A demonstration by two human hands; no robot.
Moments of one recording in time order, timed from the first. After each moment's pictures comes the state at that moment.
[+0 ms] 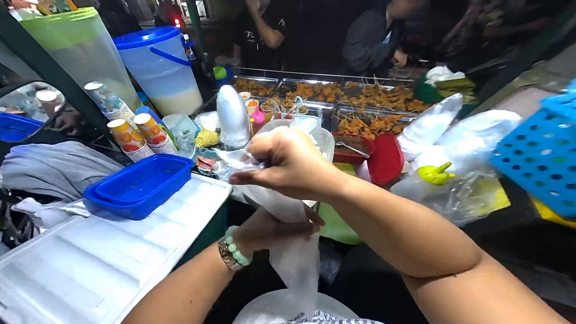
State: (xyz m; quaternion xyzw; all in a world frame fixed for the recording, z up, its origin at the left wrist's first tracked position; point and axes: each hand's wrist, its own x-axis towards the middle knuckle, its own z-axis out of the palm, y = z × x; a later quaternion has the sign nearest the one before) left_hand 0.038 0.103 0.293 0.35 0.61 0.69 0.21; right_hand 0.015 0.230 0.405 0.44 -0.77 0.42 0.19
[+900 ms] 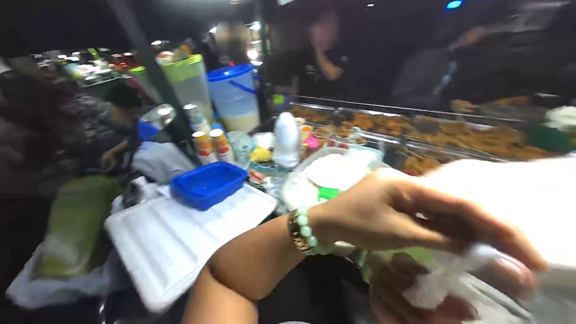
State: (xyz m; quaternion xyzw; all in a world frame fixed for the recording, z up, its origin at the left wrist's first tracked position) left_hand 0.036 0.145 0.415 0.57 0.51 0.63 0.11; right_hand 0.108 0.274 0.293 0.33 -0.24 0.90 -0.17
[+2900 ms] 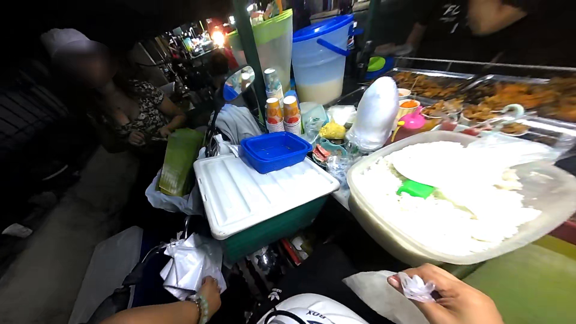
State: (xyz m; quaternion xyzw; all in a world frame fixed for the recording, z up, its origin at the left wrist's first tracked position) left_hand 0.289 -0.106 0.127 -0.05 0.82 -0.14 0.55; right_hand 0.066 0.300 0.220 0.33 -0.82 0.47 0.03
